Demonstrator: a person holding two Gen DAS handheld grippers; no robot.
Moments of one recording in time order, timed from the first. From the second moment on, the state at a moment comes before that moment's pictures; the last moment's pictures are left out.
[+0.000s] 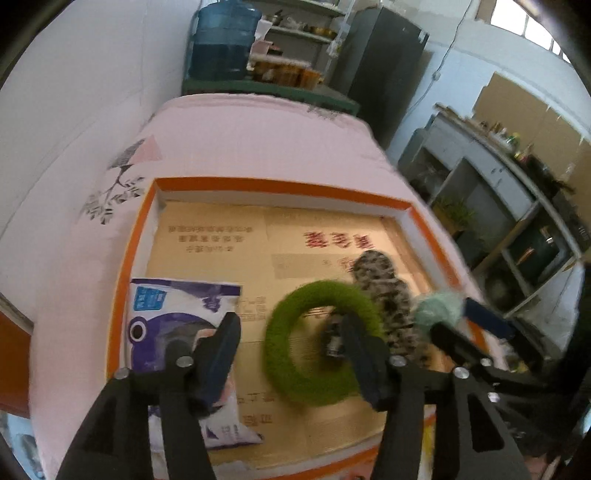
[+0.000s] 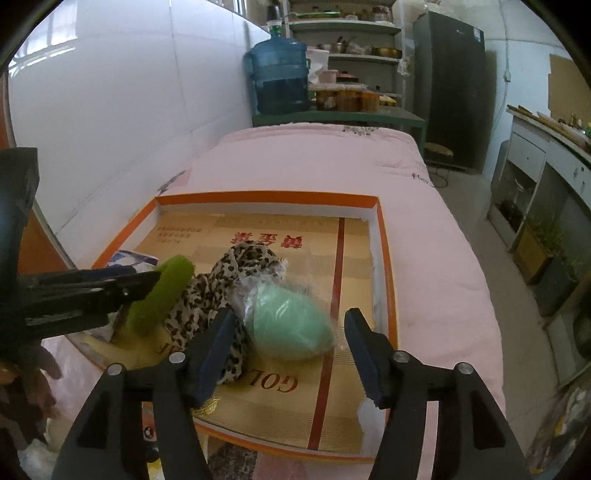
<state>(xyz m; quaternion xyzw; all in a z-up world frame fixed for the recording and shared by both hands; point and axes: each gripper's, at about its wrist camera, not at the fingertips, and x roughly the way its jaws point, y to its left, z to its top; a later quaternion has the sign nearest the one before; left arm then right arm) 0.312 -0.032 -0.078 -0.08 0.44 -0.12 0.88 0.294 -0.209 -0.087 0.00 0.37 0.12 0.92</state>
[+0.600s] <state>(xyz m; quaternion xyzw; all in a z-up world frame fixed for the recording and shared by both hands) 0.254 -0.037 -0.029 -0.10 0.39 -0.16 0.90 0.251 -0.216 -0.058 0.03 0.35 0.12 0.93</state>
